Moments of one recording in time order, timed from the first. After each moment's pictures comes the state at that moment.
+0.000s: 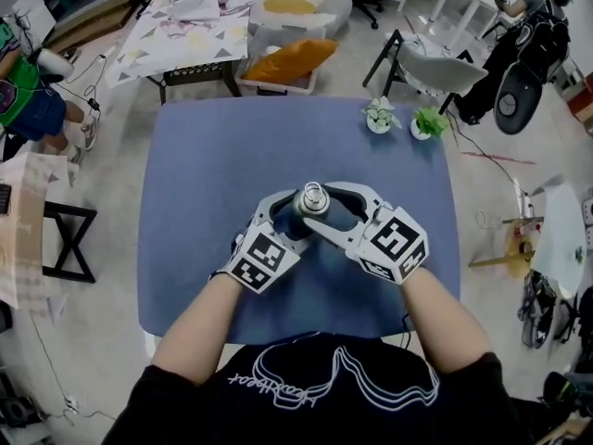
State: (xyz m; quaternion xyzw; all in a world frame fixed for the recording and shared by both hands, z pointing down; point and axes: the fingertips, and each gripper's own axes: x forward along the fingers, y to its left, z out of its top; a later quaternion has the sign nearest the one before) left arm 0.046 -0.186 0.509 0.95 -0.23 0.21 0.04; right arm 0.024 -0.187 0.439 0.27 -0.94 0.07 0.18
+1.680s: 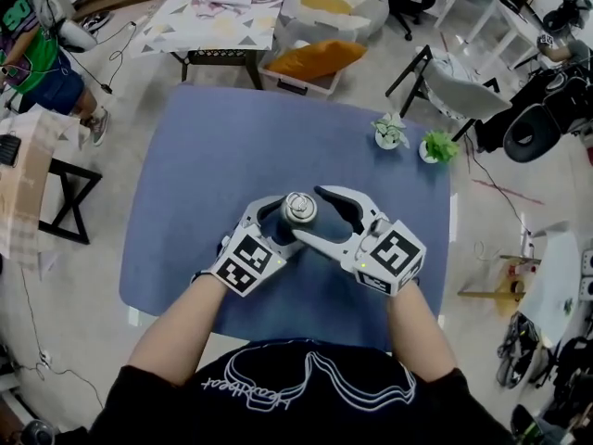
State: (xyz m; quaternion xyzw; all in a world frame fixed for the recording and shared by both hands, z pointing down) left arm 0.042 -0.186 0.512 0.92 -0.29 0.24 0.09; right arm 0.029 -0.185 0.416 0.19 -0.97 0.08 0.11
